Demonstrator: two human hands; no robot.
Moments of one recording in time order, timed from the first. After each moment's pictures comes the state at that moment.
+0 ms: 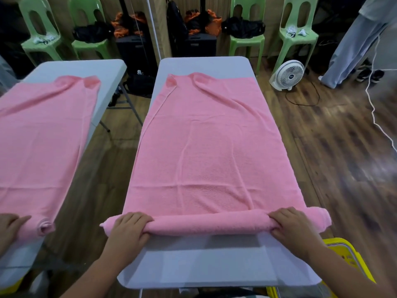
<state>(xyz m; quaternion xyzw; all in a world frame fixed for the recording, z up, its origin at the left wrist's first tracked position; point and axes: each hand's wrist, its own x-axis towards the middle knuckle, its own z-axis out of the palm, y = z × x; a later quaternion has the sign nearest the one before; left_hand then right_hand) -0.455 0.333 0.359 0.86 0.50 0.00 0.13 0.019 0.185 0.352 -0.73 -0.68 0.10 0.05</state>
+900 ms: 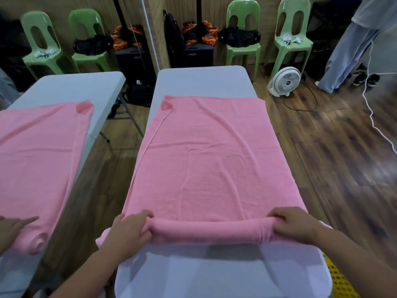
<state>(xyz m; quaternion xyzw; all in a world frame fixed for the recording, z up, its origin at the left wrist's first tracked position) -0.437 0.383 0.380 0.86 0.49 -0.03 0.14 0.045 0.238 0.382 -0.72 -0.63 0.29 0.05</state>
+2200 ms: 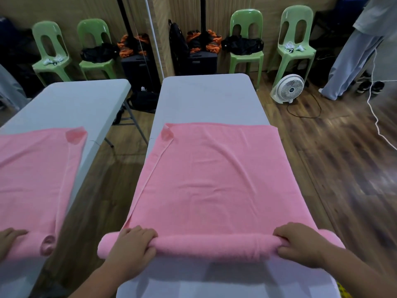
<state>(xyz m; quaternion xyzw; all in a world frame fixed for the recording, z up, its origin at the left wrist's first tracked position) -0.441 0.370 0.376 0.88 0.45 -0.04 0.10 0.028 0.232 0.389 -0.68 -0.69 0.25 -0.06</state>
